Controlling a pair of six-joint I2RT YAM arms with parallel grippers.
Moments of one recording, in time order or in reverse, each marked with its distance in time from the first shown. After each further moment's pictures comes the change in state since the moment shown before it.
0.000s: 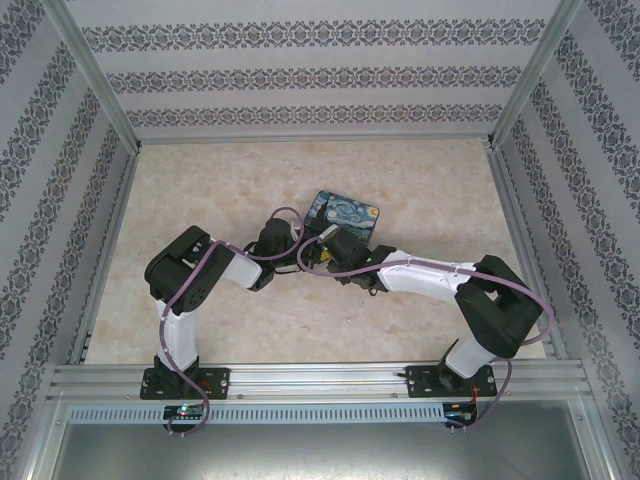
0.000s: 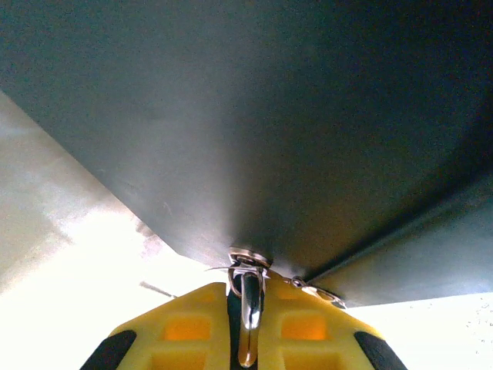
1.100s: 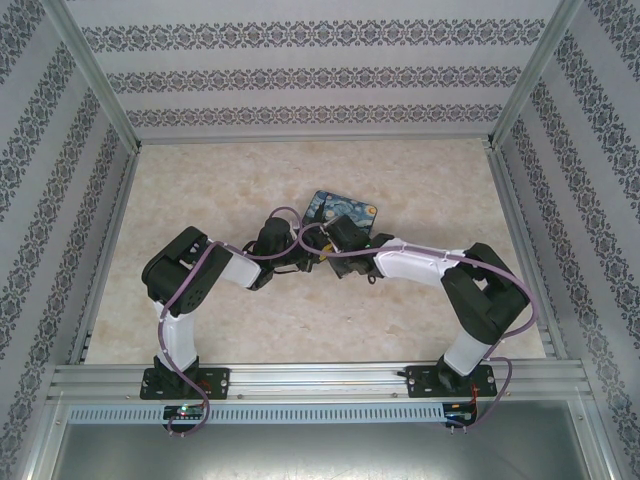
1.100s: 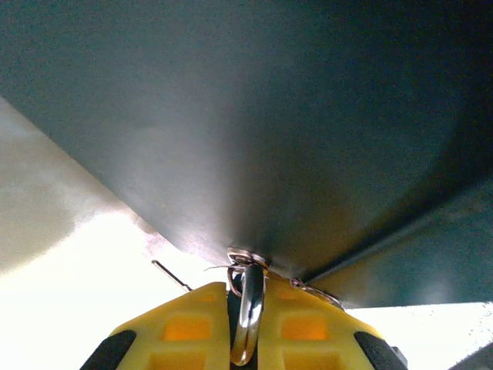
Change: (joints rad) left arm 0.000 -0.019 0.000 -0.036 -0.010 0.000; right arm -0.097 0.089 0.065 0.004 -0.168 0.073
